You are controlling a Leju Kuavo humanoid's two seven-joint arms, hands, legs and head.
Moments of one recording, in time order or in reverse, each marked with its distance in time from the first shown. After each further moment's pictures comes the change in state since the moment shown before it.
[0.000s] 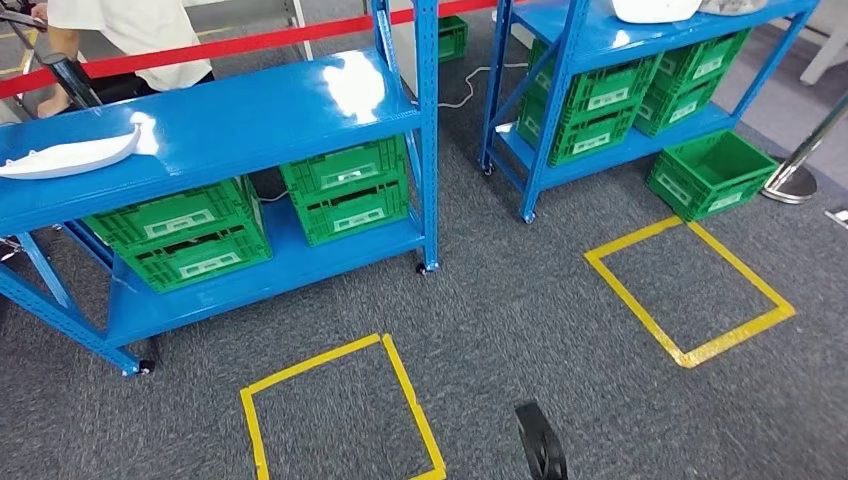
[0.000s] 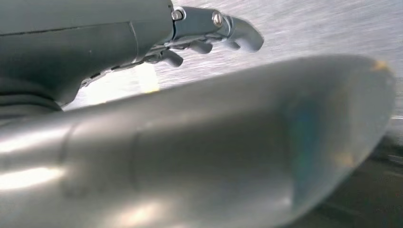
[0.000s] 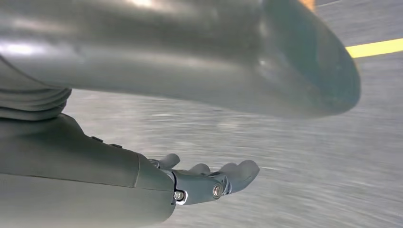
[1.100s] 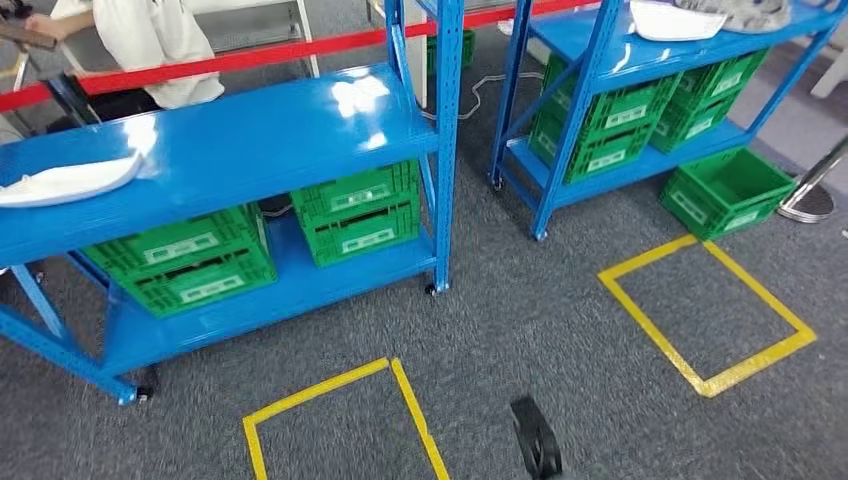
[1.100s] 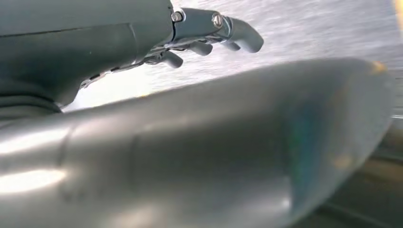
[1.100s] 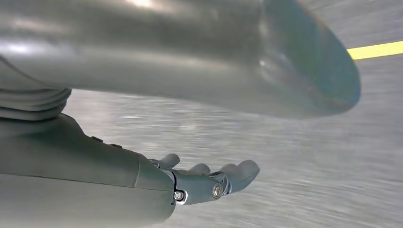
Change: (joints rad) left arm 0.010 -0.002 0.000 0.014 0.000 0.000 0.000; right arm -0.012 -0.002 0.000 -0.016 0.000 0.000 0.000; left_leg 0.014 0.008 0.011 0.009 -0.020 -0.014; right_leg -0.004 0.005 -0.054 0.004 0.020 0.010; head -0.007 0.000
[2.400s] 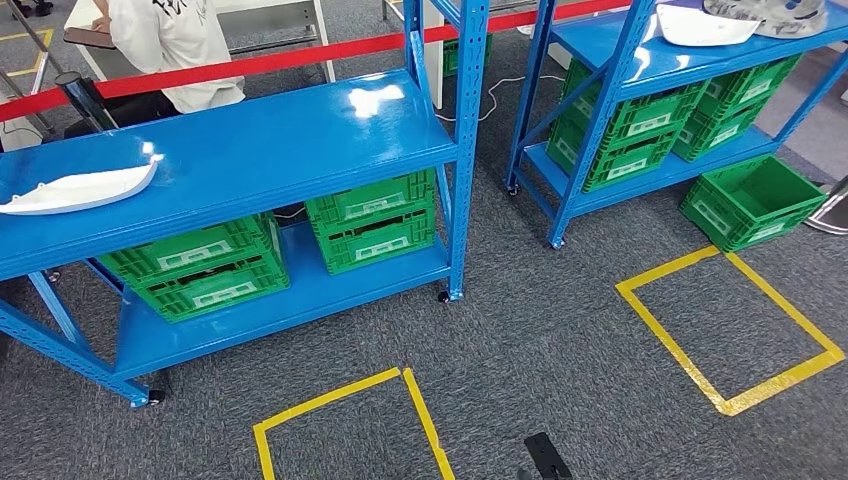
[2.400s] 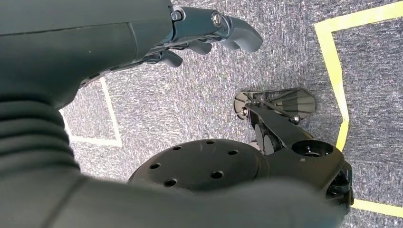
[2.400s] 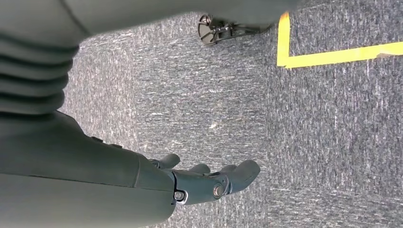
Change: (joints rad) left arm -0.026 -0.001 0.000 -0.066 0.000 0.000 0.001; right arm 0.015 -0.002 0.001 0.093 0.000 0.000 -0.002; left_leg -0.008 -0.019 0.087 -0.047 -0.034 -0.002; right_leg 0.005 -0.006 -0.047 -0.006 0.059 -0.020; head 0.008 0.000
